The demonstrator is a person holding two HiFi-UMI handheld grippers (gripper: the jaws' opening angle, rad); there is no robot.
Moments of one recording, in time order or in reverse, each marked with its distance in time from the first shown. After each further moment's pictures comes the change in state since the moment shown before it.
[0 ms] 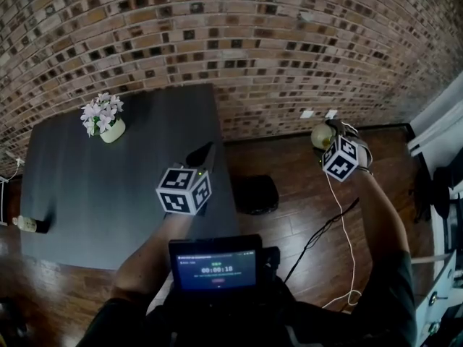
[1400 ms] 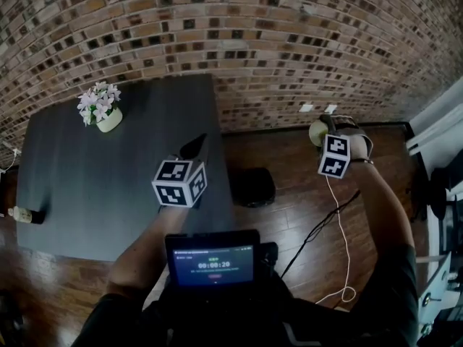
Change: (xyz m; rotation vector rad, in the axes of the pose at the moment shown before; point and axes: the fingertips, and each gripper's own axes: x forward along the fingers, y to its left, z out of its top) left arm -0.004 0.010 -0.006 0.018 0.017 0.062; right arm -0.008 0.013 0.010 -0.389 0.127 0.021
